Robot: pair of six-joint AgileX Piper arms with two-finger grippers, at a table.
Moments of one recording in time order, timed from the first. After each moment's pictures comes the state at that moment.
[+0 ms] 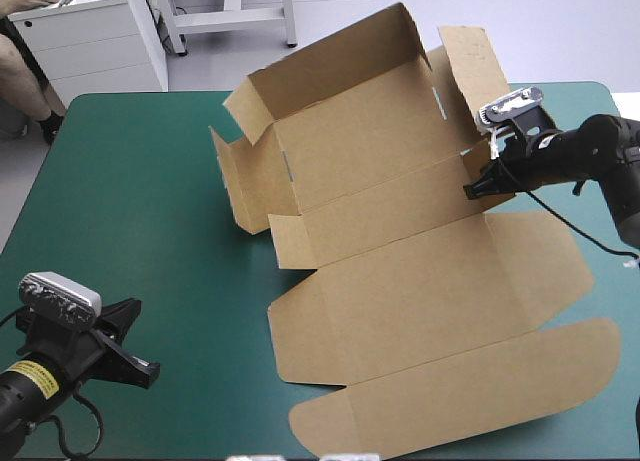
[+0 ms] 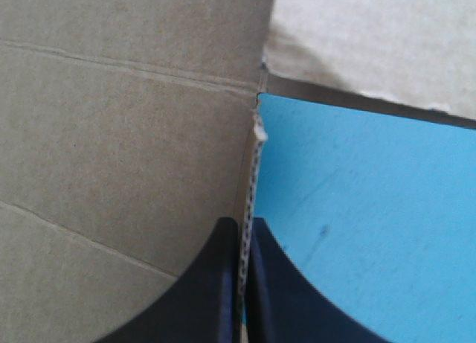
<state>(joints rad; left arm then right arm) -0.45 0.49 -0.74 0.10 0.88 -0.03 0.05 1.46 -1.49 0.32 1.01 -0.62</state>
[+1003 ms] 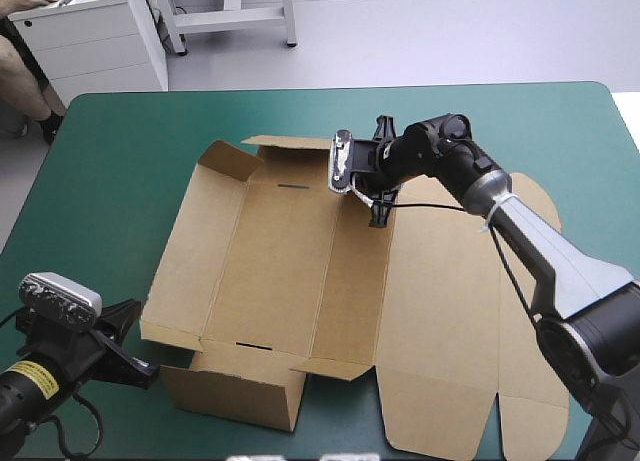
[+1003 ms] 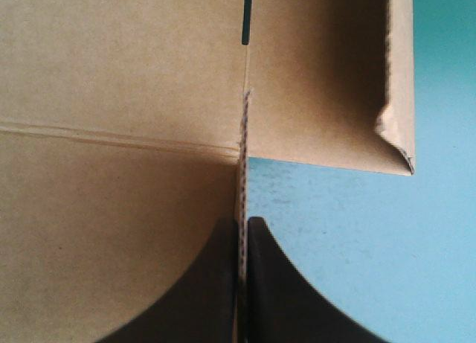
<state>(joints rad) -0.45 0.49 -0.74 0.10 0.89 -0.03 0.51 1.83 -1.71 0.17 0.87 -1.17</state>
